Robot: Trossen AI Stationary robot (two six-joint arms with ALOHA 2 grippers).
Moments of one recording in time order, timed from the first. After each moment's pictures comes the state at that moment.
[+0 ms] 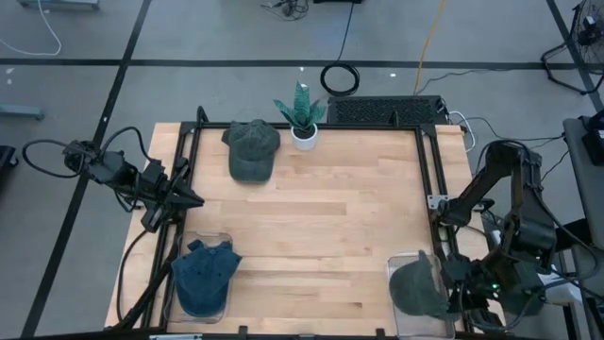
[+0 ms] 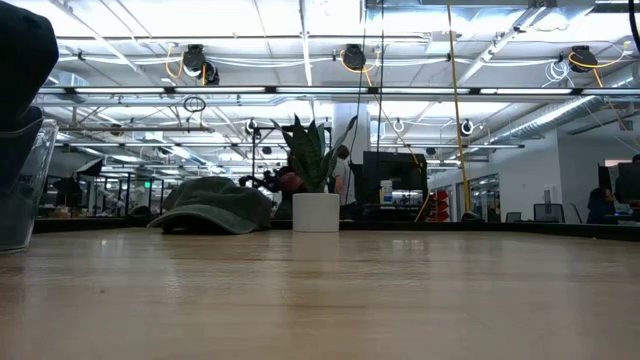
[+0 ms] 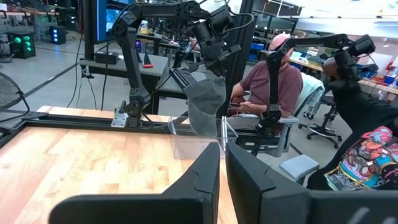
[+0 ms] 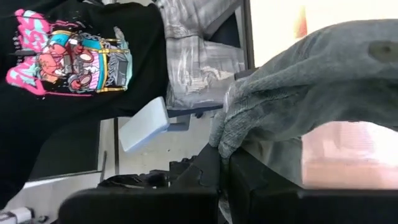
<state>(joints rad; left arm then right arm) -0.50 0.46 0.85 -0.41 -0.24 -0.21 1.21 1.24 1.45 -1.08 0.14 1.35</state>
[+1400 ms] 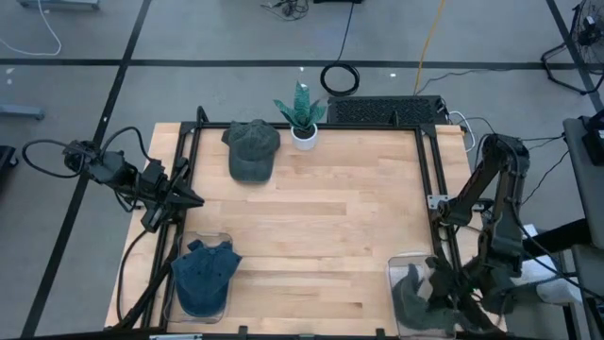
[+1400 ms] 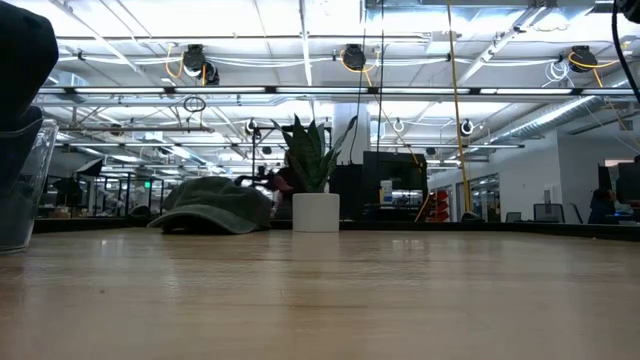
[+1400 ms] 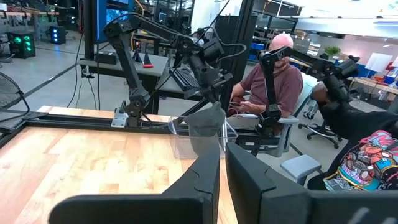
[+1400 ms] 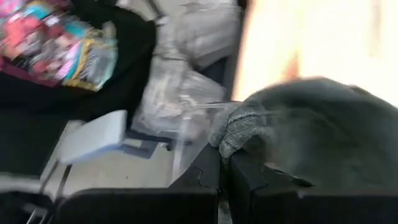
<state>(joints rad) -0.50 0.46 0.85 -0.41 -0.24 -0.21 1.28 1.13 0.94 -0.61 0.37 1.09</state>
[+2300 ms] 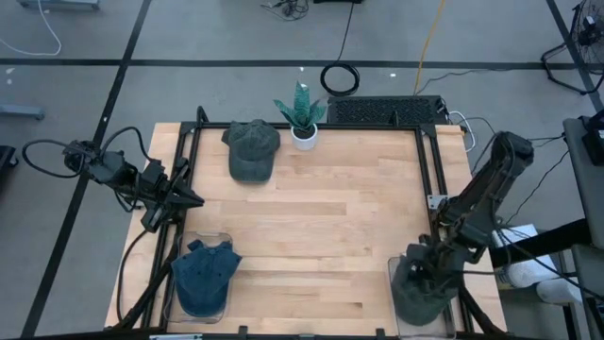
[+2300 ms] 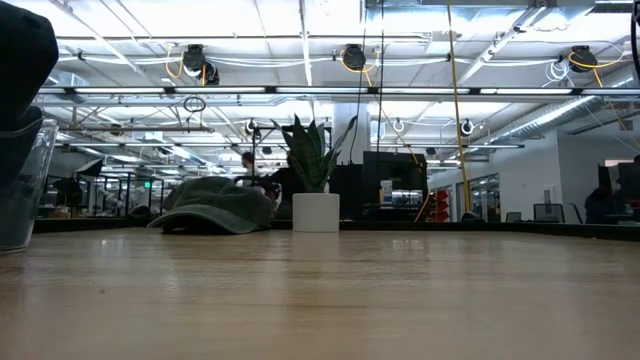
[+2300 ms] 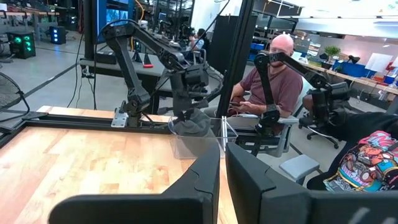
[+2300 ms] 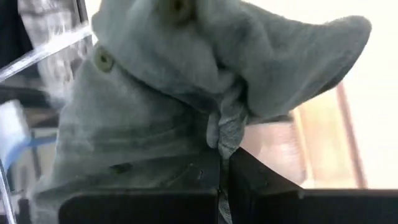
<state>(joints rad) -0.50 0.46 0.85 -0.41 -0.24 -0.21 1.02 1.04 0.66 -0.73 0.06 1.25</state>
